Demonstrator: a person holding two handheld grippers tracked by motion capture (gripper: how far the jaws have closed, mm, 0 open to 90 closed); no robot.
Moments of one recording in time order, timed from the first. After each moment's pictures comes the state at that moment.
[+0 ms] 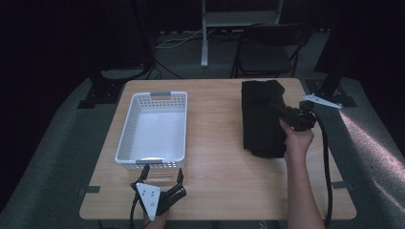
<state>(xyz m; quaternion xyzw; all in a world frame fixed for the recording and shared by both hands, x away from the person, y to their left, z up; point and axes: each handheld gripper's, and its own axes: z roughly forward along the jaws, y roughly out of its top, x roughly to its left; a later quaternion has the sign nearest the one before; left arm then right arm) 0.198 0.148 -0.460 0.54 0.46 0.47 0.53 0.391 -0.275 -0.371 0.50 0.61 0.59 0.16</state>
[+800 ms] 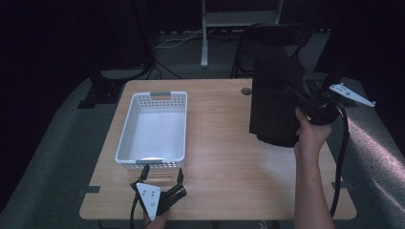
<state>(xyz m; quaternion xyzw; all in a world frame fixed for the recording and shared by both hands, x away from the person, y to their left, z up) 0.198 0.148 -0.460 0.54 0.46 0.47 0.53 0.355 -0.288 -0.304 0.45 0.56 0.65 0.23</state>
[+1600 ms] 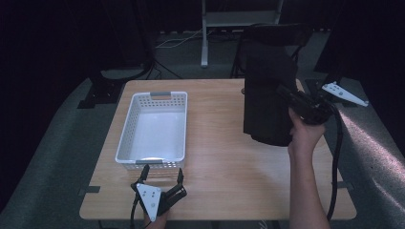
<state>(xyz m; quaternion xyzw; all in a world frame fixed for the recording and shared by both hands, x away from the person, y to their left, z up) 0.197 0.147 -0.460 0.53 0.46 0.48 0.53 0.353 -0.268 -0.301 0.43 0.57 0.66 0.23</state>
